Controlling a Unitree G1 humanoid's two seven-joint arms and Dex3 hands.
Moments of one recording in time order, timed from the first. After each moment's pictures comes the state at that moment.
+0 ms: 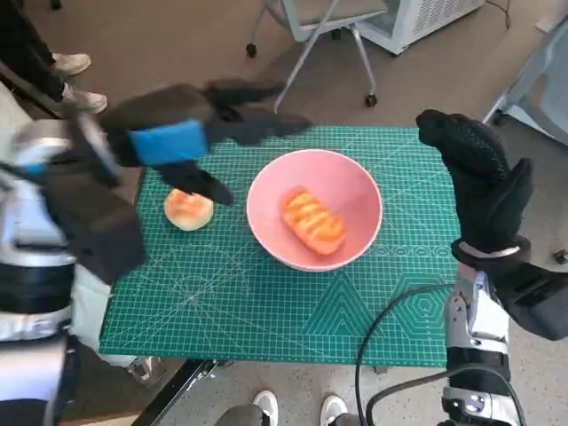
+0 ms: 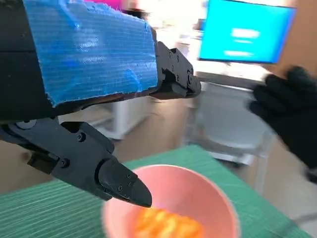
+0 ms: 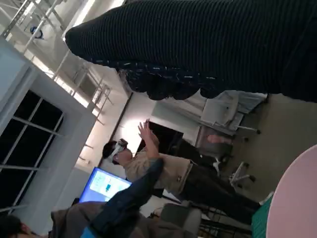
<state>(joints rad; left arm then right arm) -0.92 0.70 -0.09 0.21 0.14 -0.34 -0.81 -0.56 -0.17 -0.19 0.43 0.35 -0.66 0.49</state>
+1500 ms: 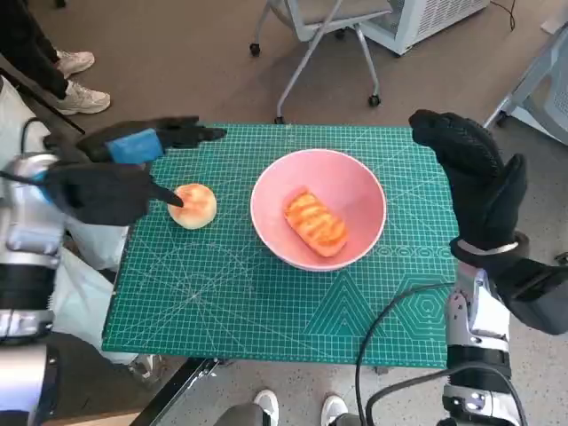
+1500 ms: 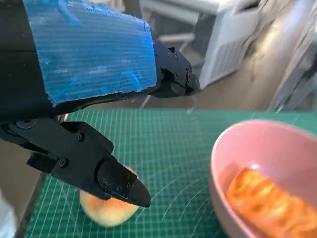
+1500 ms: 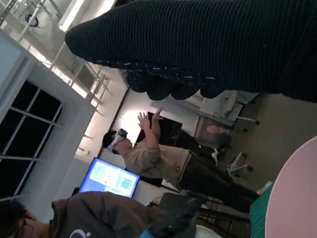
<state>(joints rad) -0.90 0.72 -0.19 0.67 0.34 -0.35 -0.67 -0.57 -0.18 -0.19 0.43 0.36 -0.62 0.53</state>
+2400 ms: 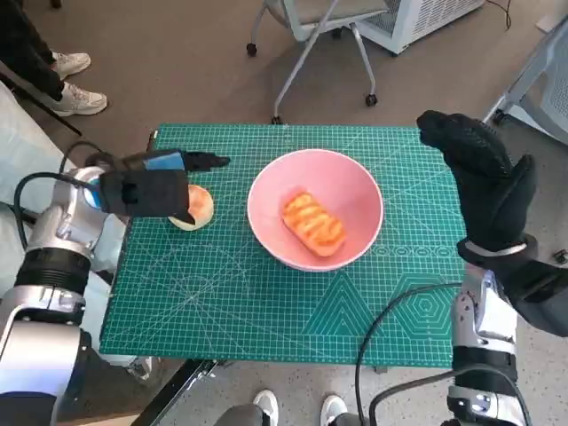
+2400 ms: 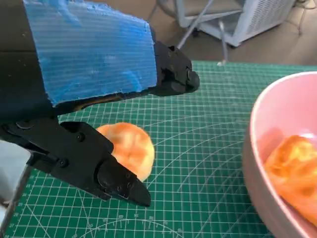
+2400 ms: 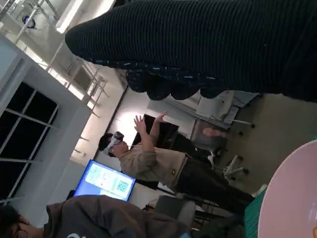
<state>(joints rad) -1.02 0.60 -0.33 1.09 0.47 -0.38 -0.54 -0.56 -0.19 -0.21 0.41 0.36 -0.61 0.53</state>
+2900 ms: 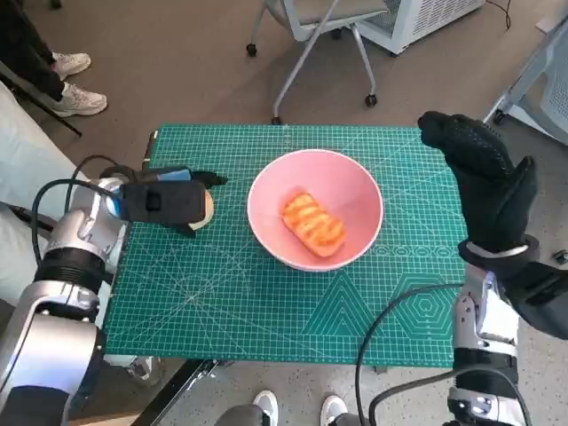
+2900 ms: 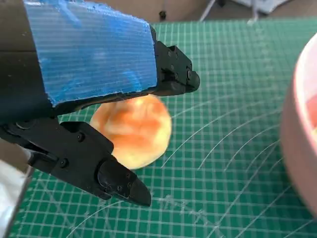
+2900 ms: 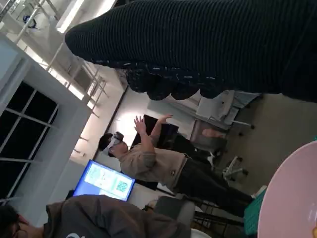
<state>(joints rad) -1.03 0.57 -0.40 1.18 0.55 -0.34 -0.51 -0.55 -0.19 -0.21 0.40 0.35 -0.61 0.53</state>
